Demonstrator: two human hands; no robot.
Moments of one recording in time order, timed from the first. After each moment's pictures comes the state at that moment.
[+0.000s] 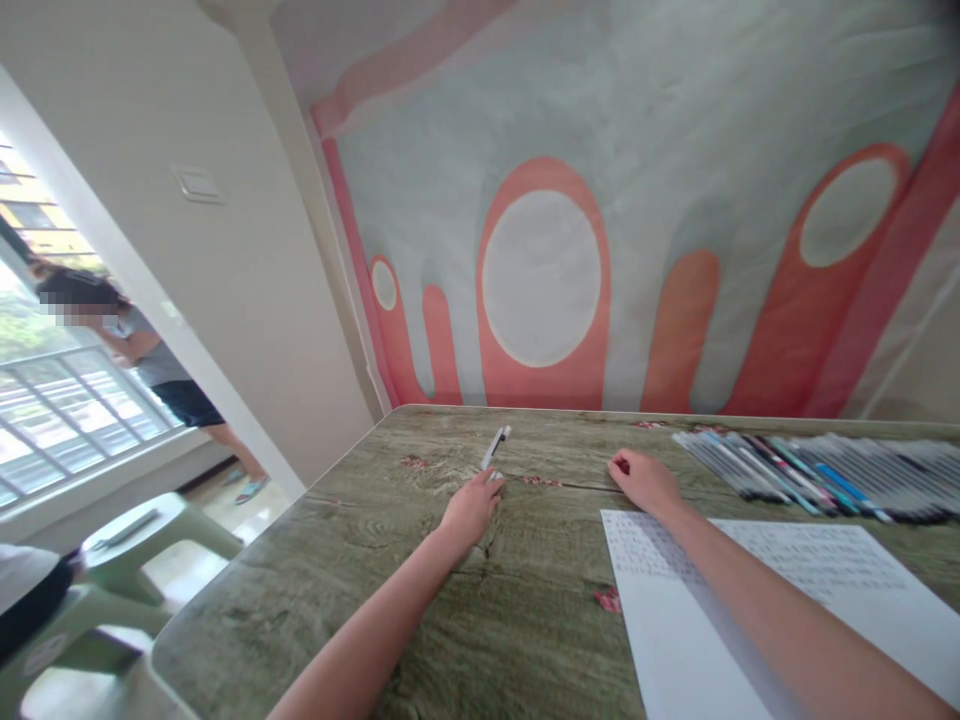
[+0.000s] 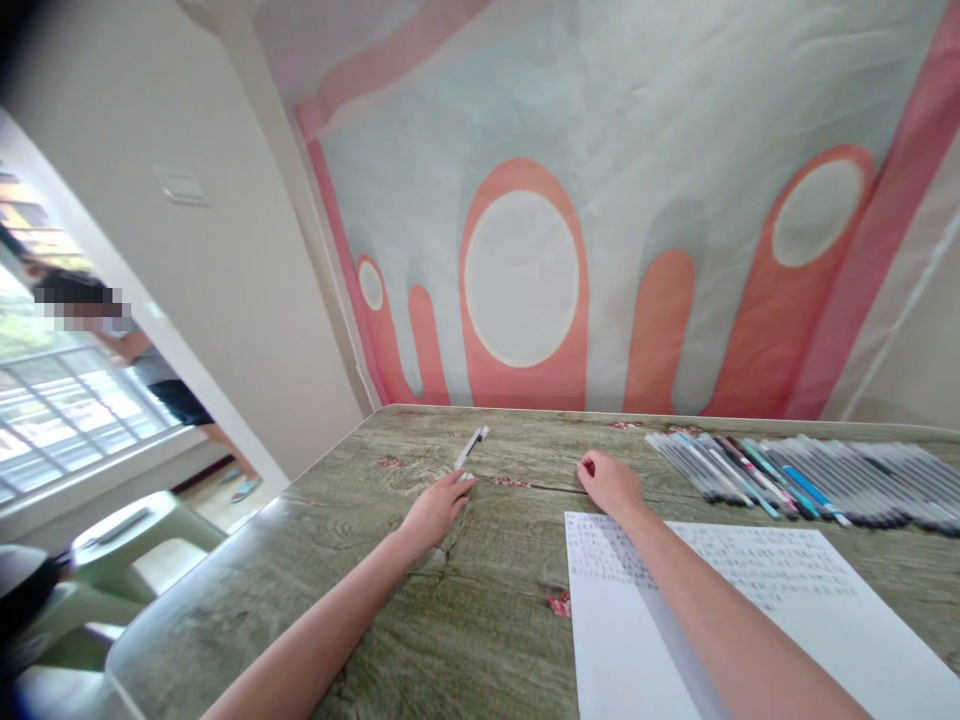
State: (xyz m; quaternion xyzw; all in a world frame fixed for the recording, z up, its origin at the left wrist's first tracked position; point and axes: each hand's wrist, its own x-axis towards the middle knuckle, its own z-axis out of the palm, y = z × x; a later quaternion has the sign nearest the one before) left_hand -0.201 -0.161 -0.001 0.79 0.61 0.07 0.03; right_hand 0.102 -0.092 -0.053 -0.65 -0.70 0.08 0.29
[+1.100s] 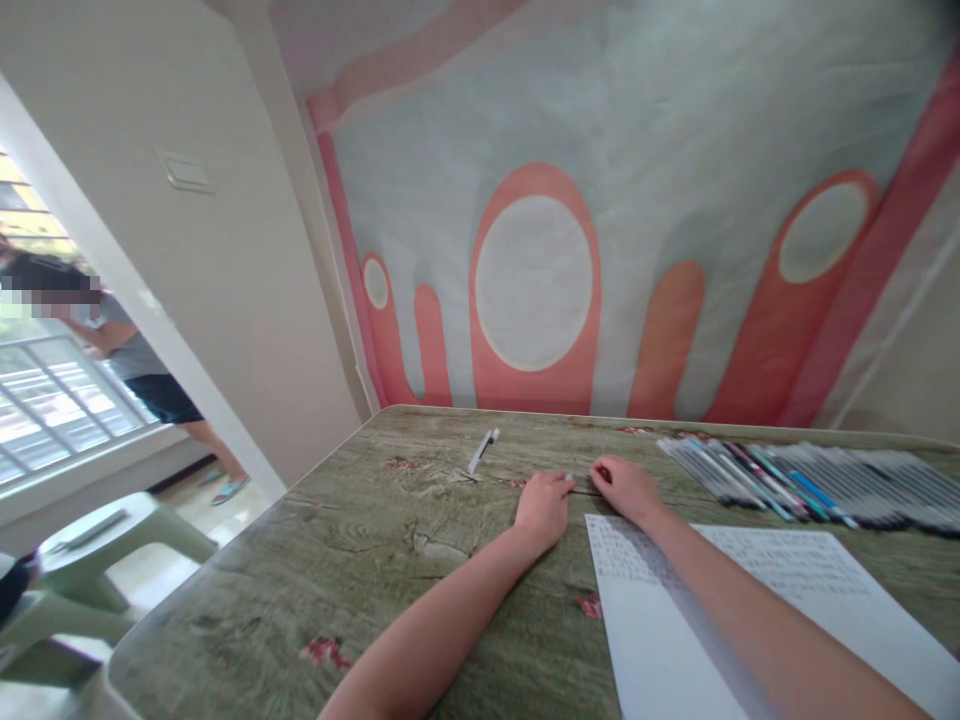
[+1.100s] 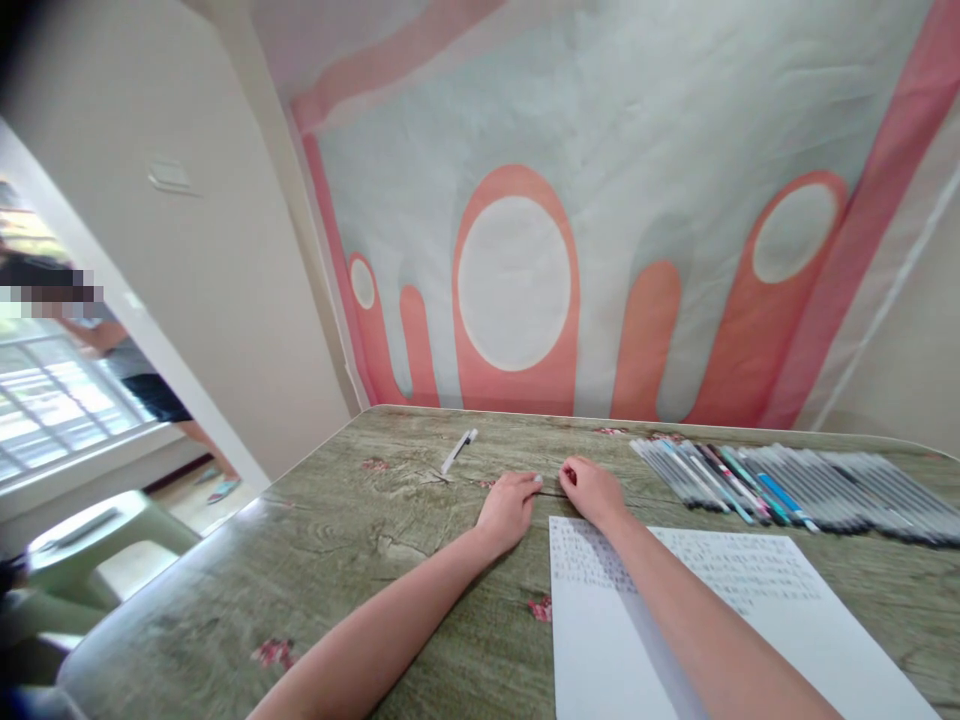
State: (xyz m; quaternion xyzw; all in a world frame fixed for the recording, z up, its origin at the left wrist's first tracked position) left_hand -0.079 -0.138 -0.026 0.85 0.49 0.20 0.05; right_hand 0.099 -0.099 -0.047 -0.60 -0.74 0.05 0.29
